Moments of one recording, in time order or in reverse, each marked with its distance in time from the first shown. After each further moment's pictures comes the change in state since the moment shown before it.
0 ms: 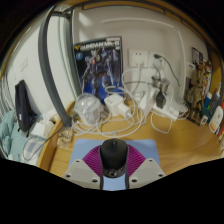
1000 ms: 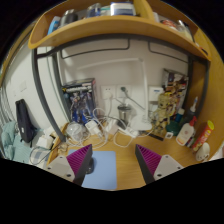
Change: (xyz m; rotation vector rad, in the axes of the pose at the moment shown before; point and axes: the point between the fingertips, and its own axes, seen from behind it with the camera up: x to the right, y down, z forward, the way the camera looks) arm 0.111 -0.095 -0.179 0.090 0.074 0.034
